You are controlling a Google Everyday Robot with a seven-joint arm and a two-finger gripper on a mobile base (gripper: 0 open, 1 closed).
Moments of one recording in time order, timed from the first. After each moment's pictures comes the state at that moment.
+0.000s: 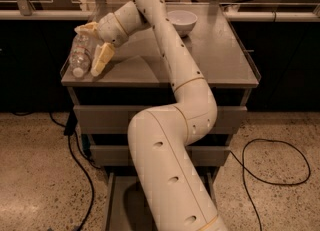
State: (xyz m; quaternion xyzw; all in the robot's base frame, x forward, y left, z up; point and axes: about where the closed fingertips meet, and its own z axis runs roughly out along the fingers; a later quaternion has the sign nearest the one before) arm 0.724 0.220 0.859 -0.75 0.40 0.36 0.37
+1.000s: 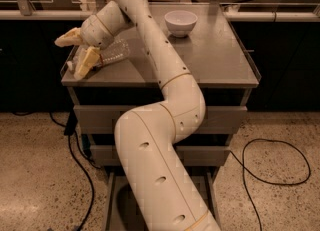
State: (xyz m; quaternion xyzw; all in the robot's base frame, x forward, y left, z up) arm 0.691 0.262 0.857 -0.80 0.34 0.37 0.34
